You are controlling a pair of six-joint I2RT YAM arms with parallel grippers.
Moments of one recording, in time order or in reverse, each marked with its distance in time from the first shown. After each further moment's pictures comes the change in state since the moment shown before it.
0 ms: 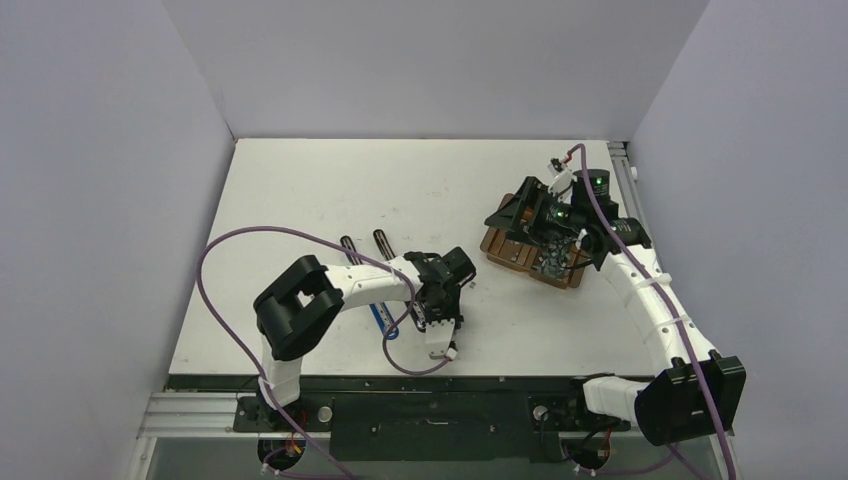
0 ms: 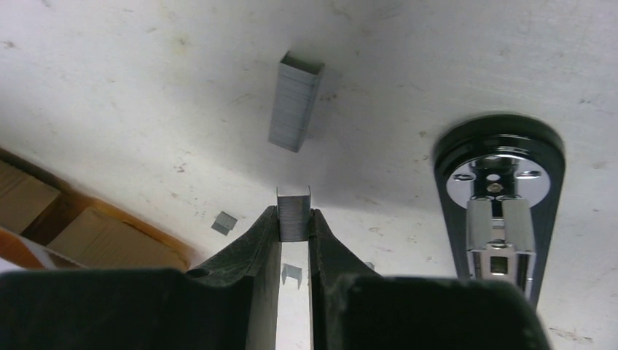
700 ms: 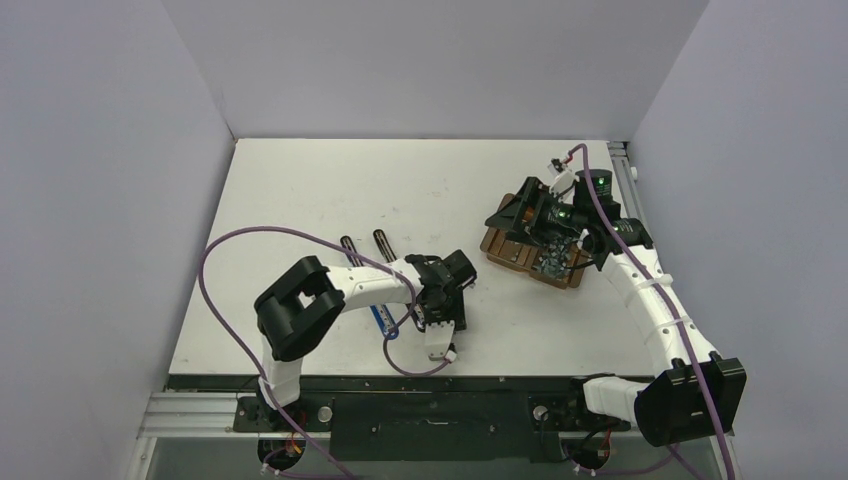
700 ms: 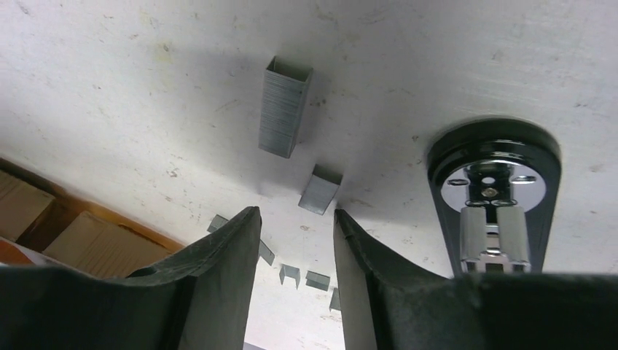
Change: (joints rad) left arm -0.011 0.017 -0.004 0.003 -0.044 0.005; right arm -0.018 -0.004 0.000 -0.003 -0.048 -0.003
